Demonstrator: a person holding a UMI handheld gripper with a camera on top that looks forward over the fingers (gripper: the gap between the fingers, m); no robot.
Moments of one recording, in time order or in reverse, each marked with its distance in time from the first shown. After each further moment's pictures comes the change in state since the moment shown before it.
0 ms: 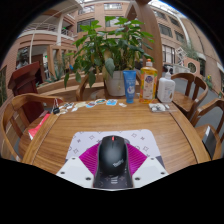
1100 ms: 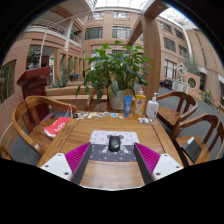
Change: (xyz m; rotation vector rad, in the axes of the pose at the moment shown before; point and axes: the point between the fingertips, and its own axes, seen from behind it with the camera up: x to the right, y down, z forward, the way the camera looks) arm -0.023 -0.016 -0.228 0.119 0.023 -0.096
